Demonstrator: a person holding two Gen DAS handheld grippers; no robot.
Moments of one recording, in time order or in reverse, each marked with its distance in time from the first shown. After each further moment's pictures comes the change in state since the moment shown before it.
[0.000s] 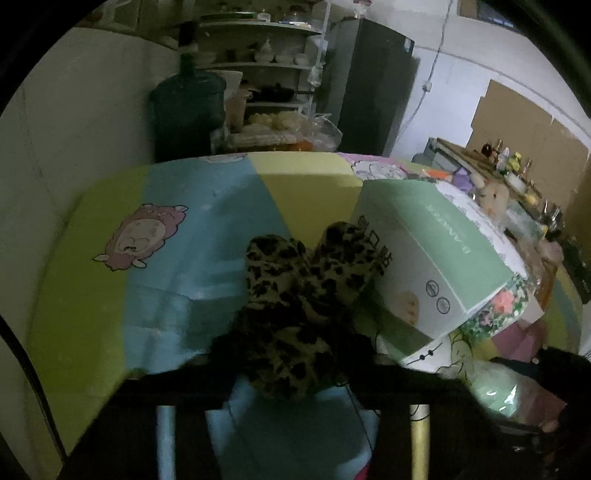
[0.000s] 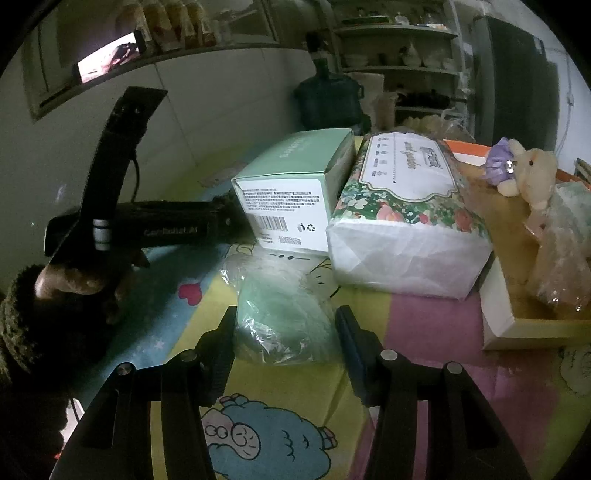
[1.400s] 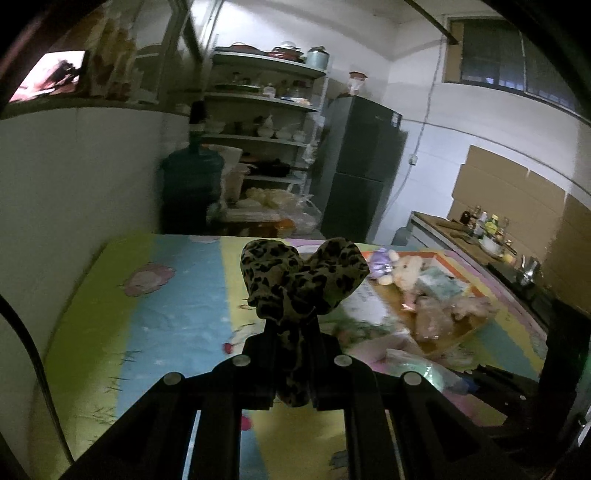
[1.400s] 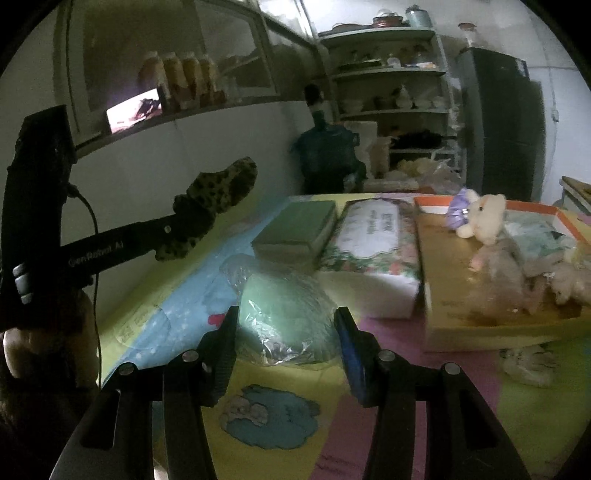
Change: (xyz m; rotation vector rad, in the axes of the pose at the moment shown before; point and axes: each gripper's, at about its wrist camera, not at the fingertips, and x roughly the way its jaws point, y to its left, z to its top) left arm -0.117 -0.078 -0.015 -0.055 -0.308 -0.024; right arm -0.090 0.000 -0.017 0.007 -0.198 -0.006
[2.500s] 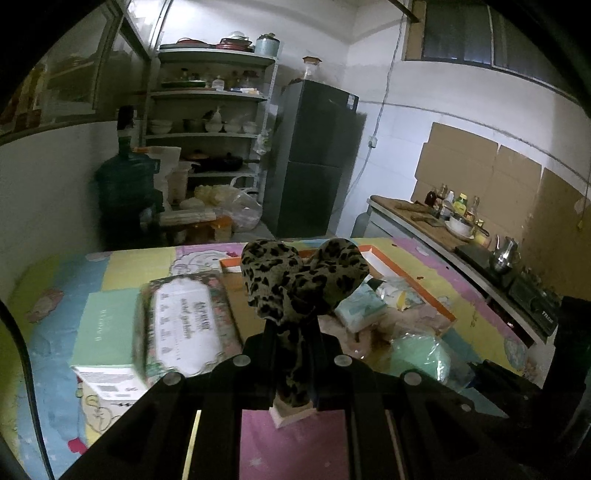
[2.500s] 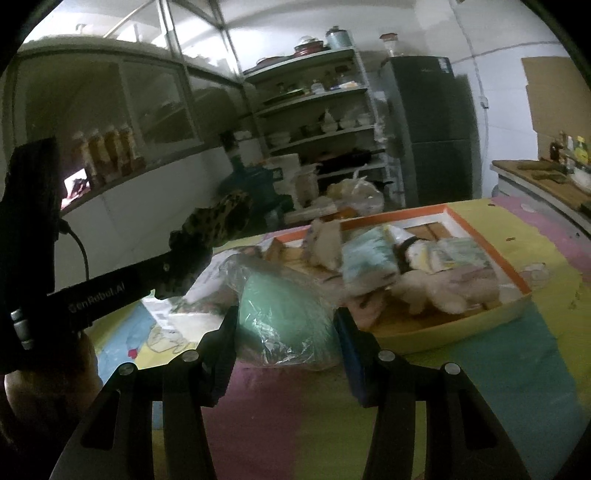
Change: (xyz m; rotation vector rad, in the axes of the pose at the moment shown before) left arm 0.080 -0.149 0.020 0.080 0.038 -0.099; right arm -0.079 -0.131 0.002 0.167 -0.139 -0.172
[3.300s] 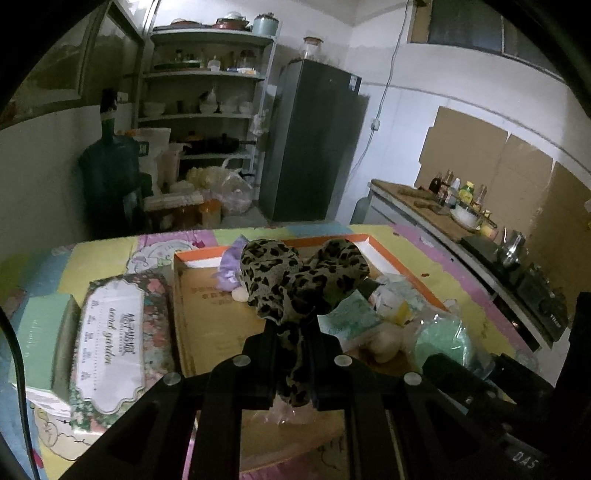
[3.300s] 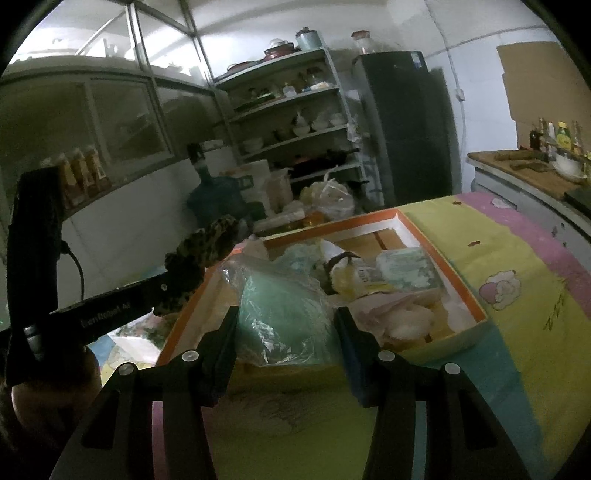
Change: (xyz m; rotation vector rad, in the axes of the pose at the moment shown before) left arm 0.069 -0.035 0.005 -0.017 0.081 0.010; right arm 0.014 -0.070 0.020 0.051 0.007 -0.049
